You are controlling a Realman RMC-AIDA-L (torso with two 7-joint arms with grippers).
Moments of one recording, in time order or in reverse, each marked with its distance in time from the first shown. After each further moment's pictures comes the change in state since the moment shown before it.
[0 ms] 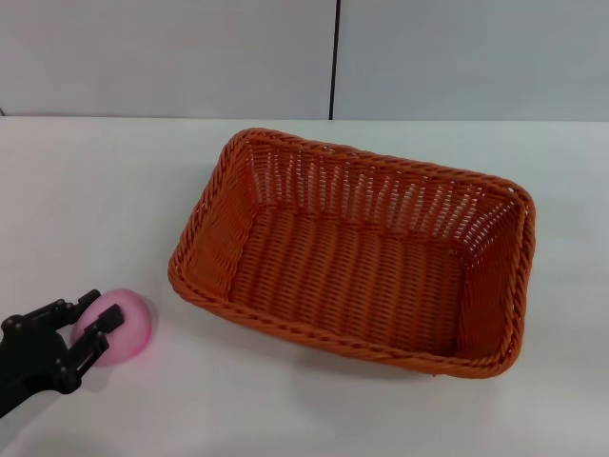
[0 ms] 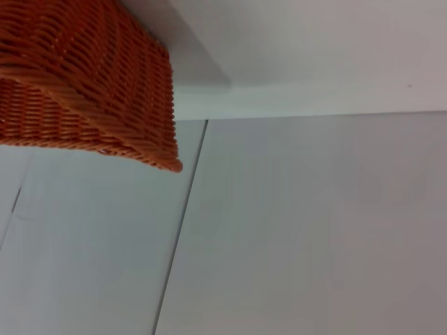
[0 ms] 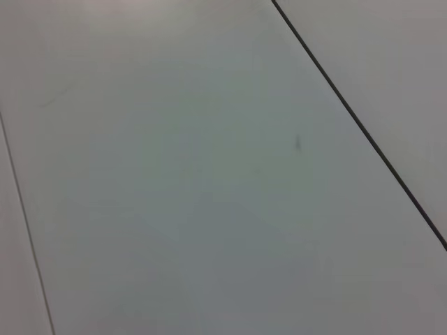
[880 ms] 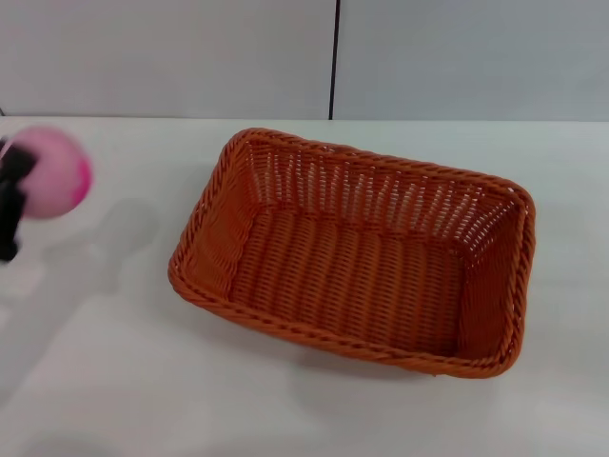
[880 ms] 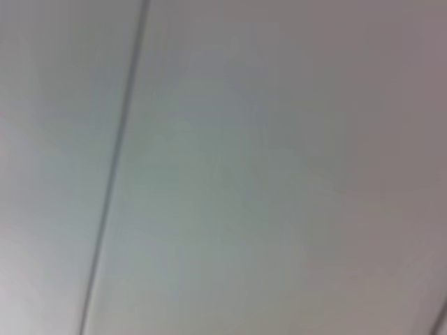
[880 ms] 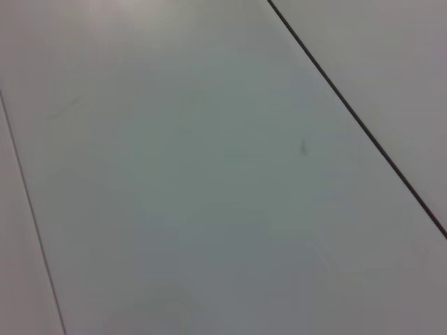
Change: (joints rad) left arm -0.006 -0.009 -0.046 -0.117 -0.344 -0.269 -0.026; right arm -0.001 0.000 0.000 0.026 0.006 -0.032 0.003
